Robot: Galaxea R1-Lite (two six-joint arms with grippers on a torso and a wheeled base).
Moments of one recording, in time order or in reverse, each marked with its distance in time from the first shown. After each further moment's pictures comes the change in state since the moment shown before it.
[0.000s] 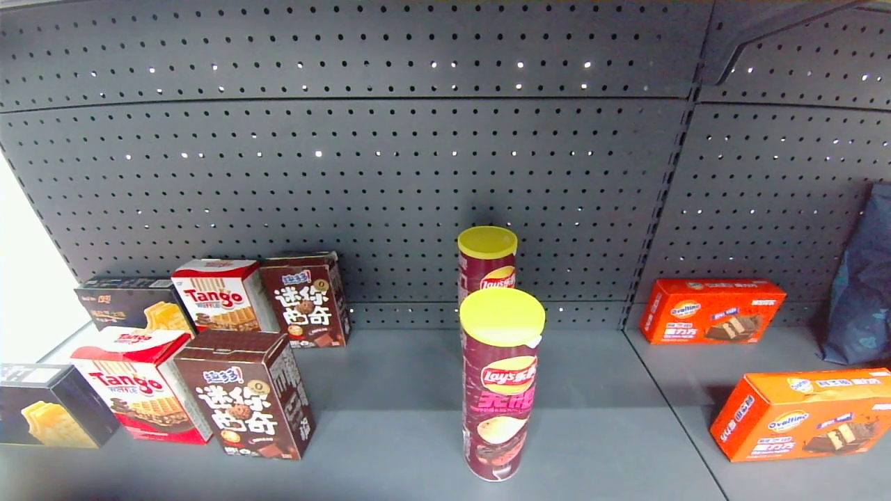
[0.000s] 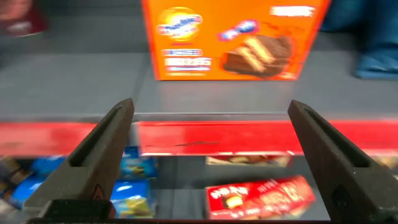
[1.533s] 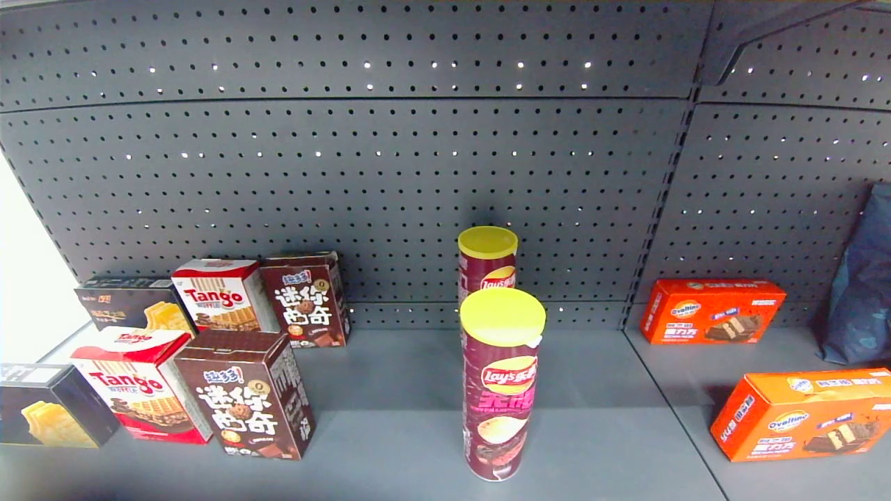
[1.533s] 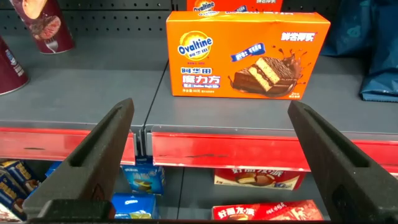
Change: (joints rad) left arm 0.000 0.000 -0.001 0.000 -0.014 -0.019; right arm 0.039 -0.103 0.002 -0.002 0.001 0.007
